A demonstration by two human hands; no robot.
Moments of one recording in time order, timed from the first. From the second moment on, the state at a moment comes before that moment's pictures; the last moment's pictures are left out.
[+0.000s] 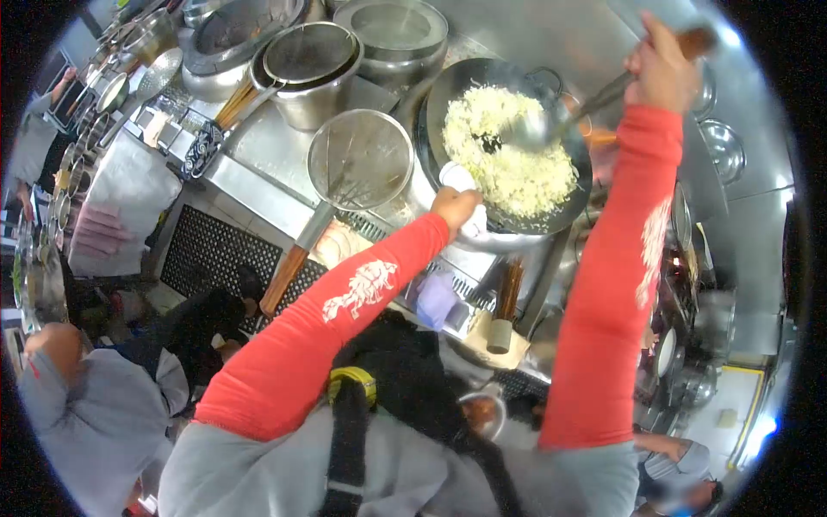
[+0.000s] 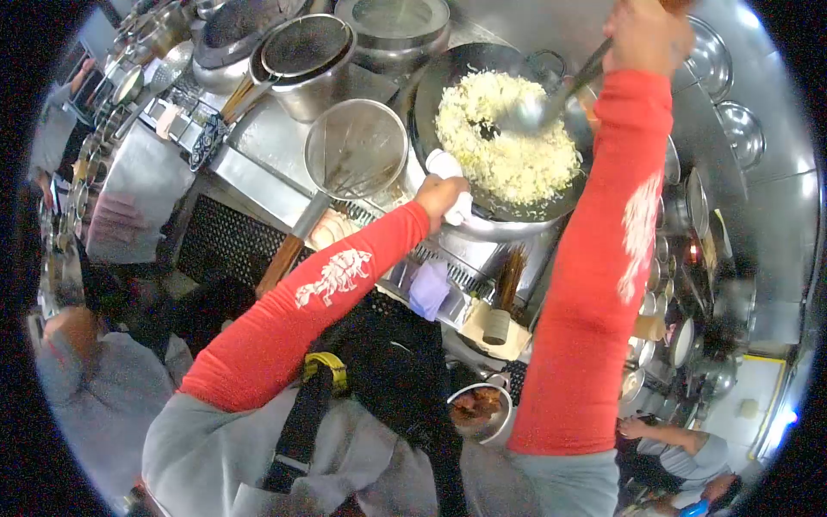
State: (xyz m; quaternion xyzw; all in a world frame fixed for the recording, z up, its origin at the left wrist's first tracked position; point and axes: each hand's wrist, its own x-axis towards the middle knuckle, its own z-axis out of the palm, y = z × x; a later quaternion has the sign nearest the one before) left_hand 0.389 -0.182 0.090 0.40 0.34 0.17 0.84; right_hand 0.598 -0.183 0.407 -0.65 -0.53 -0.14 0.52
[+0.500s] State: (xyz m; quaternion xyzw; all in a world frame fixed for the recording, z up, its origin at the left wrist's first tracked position) left_hand 0.374 -0.180 0.116 0.29 0.36 -0.06 0.89; right_hand 0.535 -0.240 0.366 -0.57 -0.26 -0.04 0.78
